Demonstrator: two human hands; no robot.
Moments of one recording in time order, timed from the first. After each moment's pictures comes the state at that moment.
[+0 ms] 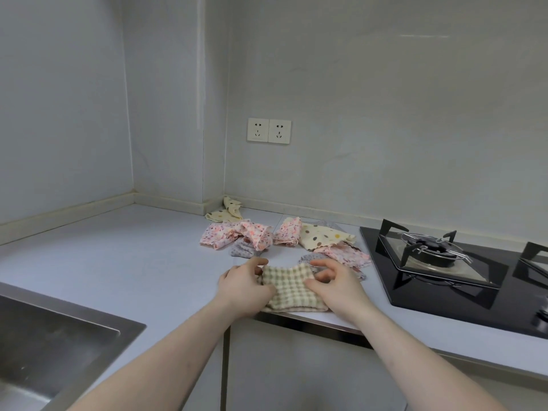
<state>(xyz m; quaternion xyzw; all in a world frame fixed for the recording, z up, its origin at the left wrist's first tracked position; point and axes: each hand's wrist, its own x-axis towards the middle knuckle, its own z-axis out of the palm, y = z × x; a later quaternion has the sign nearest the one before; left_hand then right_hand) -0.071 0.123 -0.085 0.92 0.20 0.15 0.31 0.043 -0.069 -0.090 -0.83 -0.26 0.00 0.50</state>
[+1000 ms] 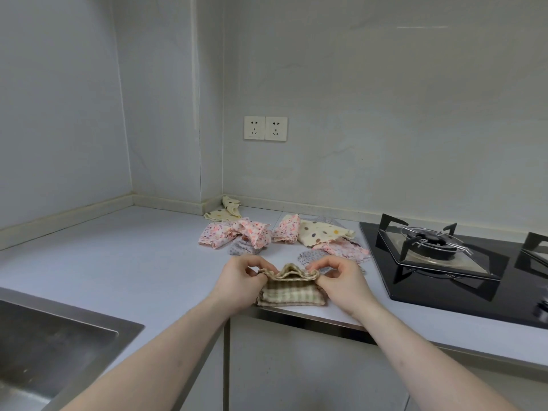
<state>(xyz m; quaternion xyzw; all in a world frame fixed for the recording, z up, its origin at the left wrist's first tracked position) -0.074 0.124 -0.088 0.82 0.13 0.23 0.50 0.045 -0.075 -0.091 -0.79 -0.29 -0.02 0.54</state>
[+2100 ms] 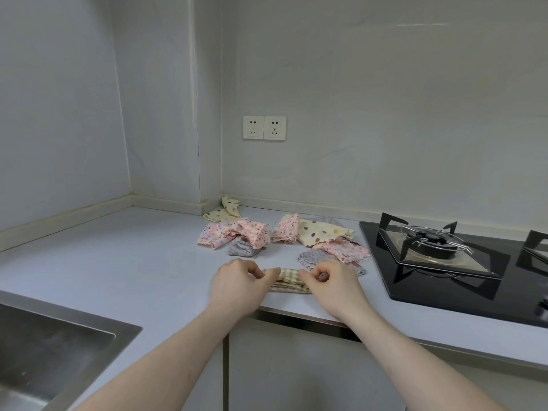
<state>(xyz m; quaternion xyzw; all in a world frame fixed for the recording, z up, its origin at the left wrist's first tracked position) -0.074 0.111 -0.087 0.89 0.25 0.27 0.28 0.035 -0.068 -0.092 -0.87 -0.29 -0.13 0.38</state>
